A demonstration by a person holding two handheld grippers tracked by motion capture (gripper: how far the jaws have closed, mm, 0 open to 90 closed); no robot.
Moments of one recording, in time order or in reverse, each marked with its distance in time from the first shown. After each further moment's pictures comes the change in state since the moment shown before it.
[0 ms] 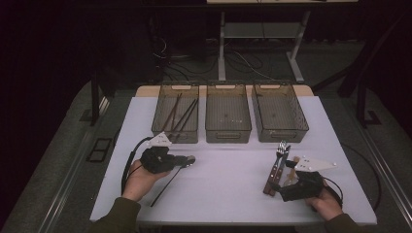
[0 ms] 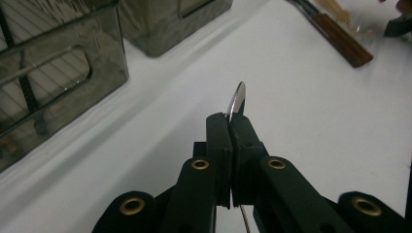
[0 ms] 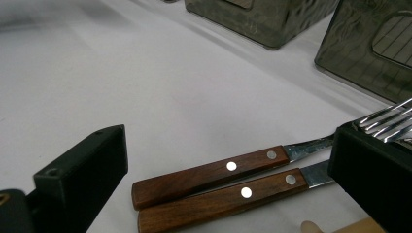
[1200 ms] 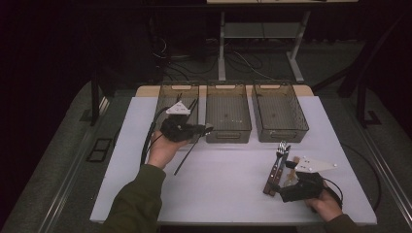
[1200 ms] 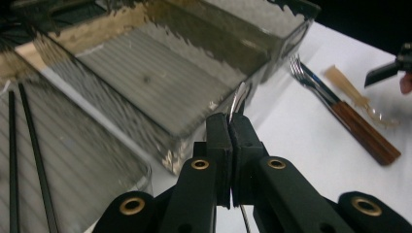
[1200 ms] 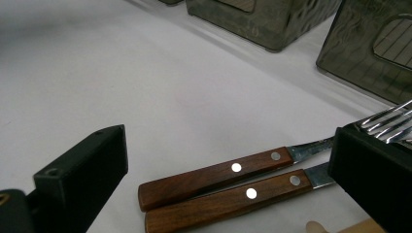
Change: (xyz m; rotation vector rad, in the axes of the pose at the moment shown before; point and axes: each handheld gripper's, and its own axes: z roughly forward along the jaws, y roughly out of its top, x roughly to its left) left arm 0.017 0.090 0.033 -0.113 0.043 0.028; right arm 0.003 0.000 -0.002 -0.009 -0.001 0.005
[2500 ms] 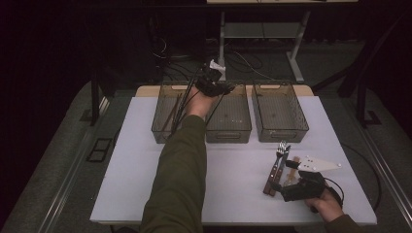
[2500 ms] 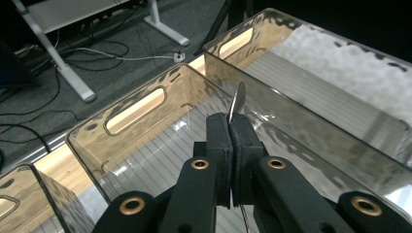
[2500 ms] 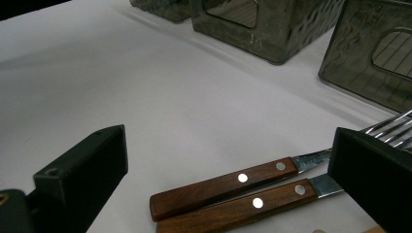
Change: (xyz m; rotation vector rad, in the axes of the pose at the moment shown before) left arm 0.043 0.113 0.105 0.025 0.186 0.047; right arm -0.001 0.002 -0.005 -0.042 0.033 0.029
